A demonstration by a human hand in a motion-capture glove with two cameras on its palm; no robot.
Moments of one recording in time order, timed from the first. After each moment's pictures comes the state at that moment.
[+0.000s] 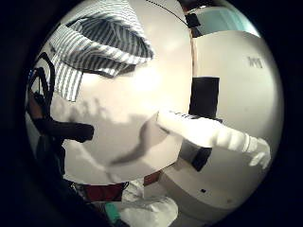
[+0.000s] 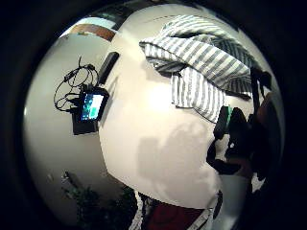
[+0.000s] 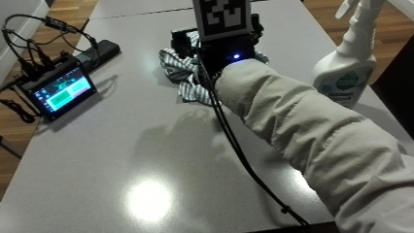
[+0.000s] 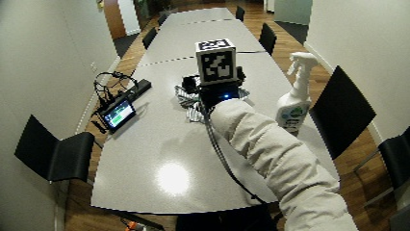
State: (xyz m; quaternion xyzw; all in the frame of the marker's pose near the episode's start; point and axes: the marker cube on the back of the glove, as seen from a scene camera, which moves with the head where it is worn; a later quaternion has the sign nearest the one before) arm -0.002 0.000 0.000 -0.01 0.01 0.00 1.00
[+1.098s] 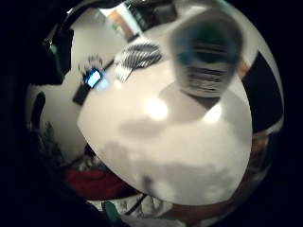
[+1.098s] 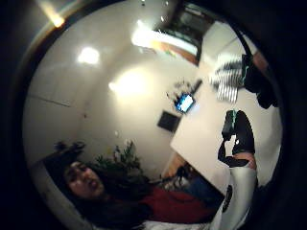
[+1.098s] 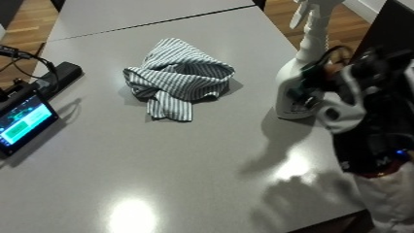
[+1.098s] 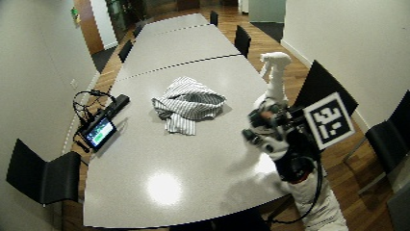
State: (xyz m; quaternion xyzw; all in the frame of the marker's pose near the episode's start) arm 0.089 0.189 0.002 0.13 -0.52 -0.11 0.84
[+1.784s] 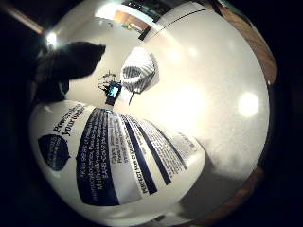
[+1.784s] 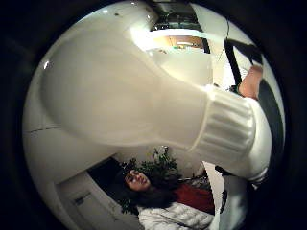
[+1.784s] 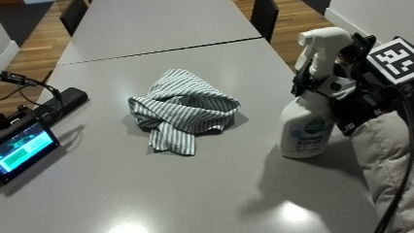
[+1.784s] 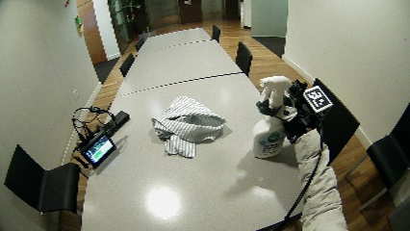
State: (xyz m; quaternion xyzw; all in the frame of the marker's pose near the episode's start) arm 0.189 0.063 0.063 0.04 -0.67 -0.16 0.73
